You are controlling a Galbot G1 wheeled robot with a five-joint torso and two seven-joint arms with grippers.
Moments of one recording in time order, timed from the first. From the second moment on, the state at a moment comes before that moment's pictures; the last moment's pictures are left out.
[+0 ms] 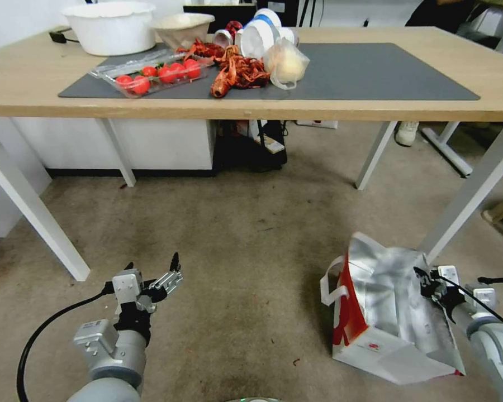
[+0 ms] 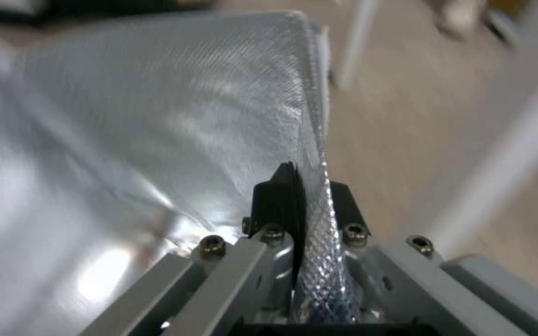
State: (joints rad) left arm 1.80 -1.29 -0.44 -2.41 -0.42 0.21 -0.41; right arm -1.51 1.02 0.84 1.79 0.45 -0.24 -0.24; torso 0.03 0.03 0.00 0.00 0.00
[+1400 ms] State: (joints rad) left arm 1.80 -1.29 -0.46 -2.44 -0.44 0.24 -0.41; right arm -1.54 0.90 0.86 2.03 0.99 -0.14 -1.35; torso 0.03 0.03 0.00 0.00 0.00
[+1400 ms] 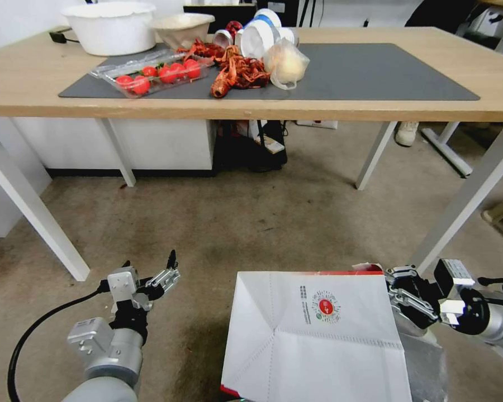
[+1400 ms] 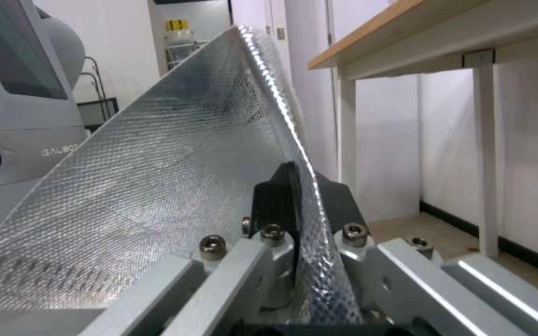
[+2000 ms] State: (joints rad) left arm 1.81 -1.30 -0.46 -2.44 -0.43 0.24 -0.42; right arm -1.55 0.91 0.85 2.04 0.98 -0.14 -1.34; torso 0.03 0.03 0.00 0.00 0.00
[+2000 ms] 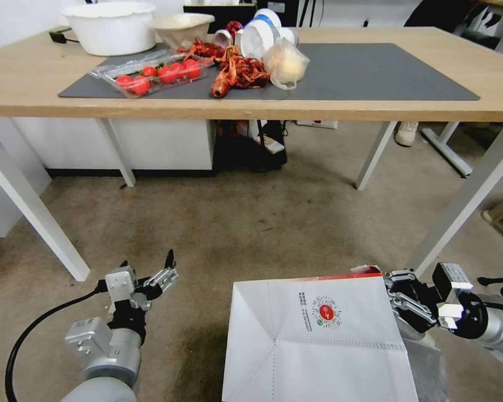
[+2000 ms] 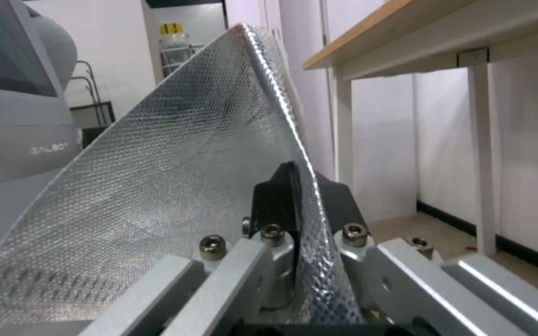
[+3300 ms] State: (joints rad) left arm 1.82 -1.29 -0.46 -2.47 -0.43 0.25 -0.41; right arm -1.55 0.94 0.82 2.05 0.94 -0.13 -1.34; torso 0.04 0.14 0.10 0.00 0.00
